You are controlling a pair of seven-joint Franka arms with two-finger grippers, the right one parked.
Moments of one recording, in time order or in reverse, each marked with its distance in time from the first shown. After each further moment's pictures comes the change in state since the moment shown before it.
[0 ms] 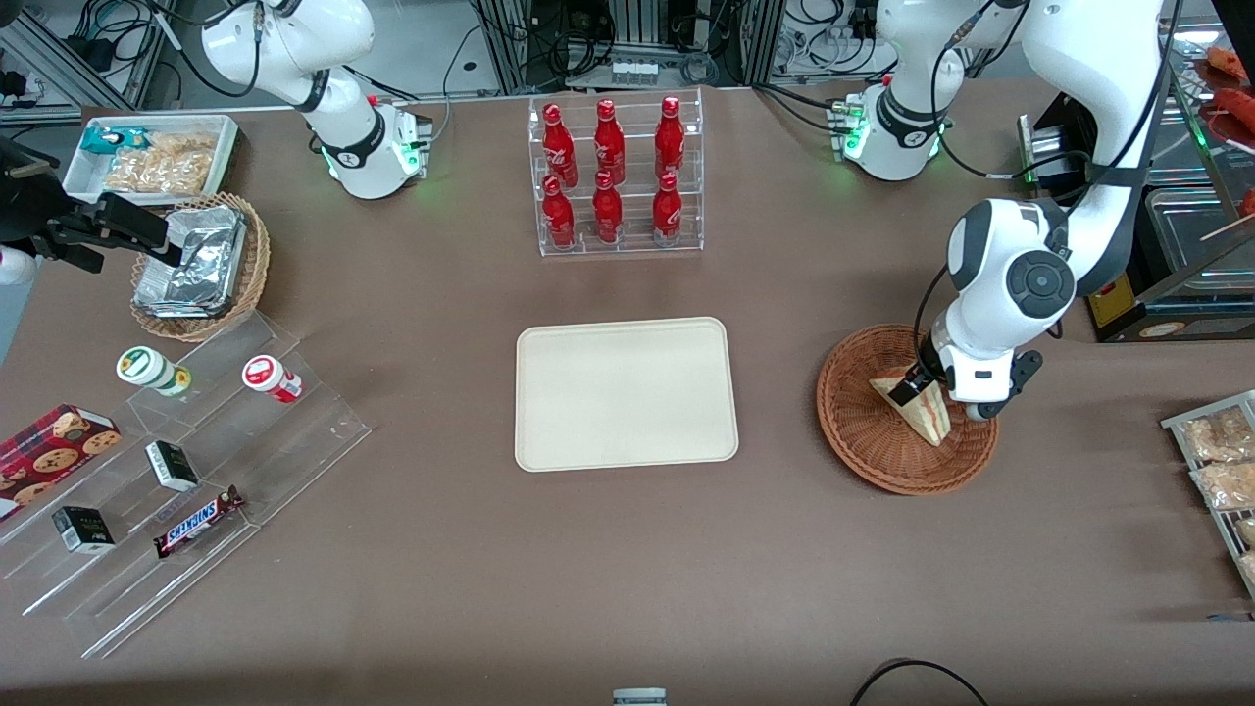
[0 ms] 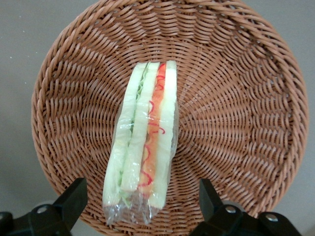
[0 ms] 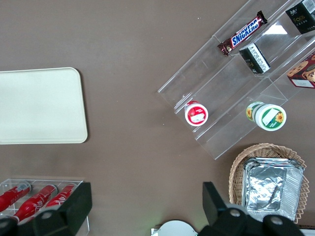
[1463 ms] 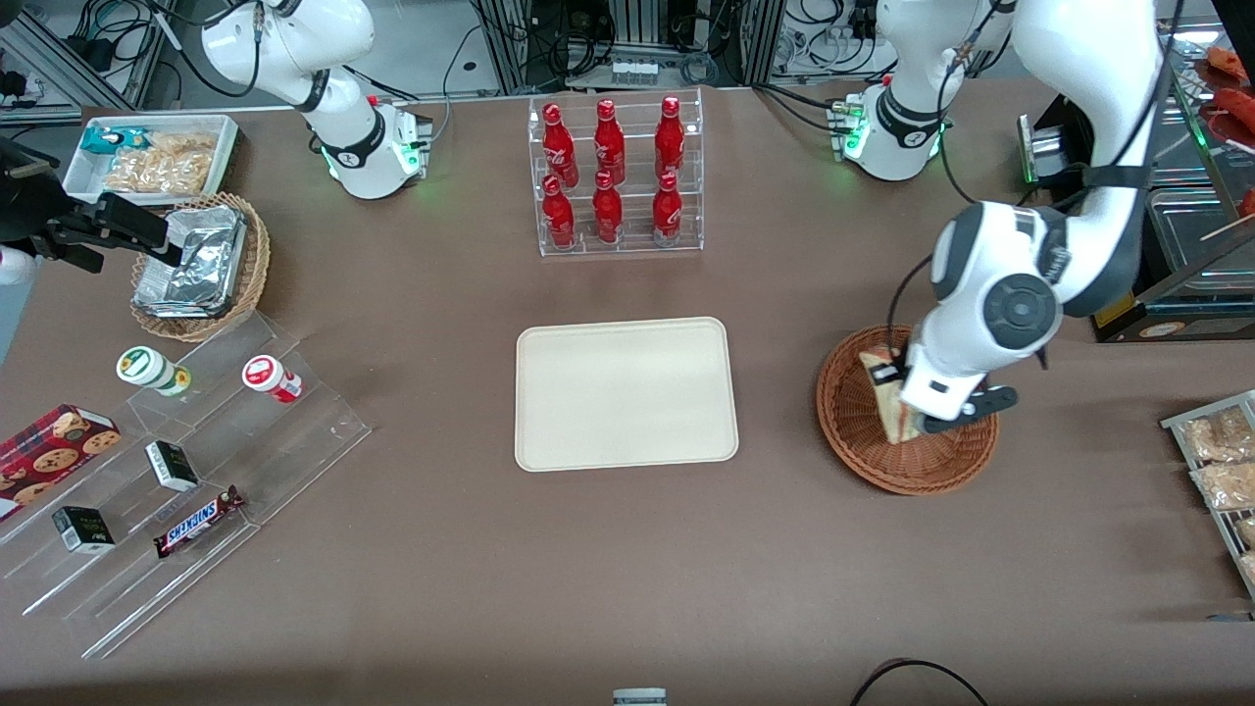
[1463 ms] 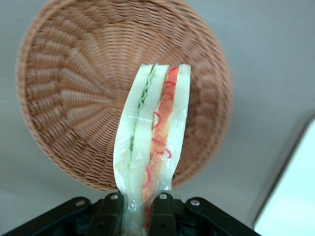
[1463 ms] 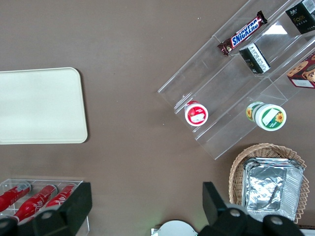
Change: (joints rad) arm -0.128 0.040 -0.010 0.265 0.004 -0.350 0.354
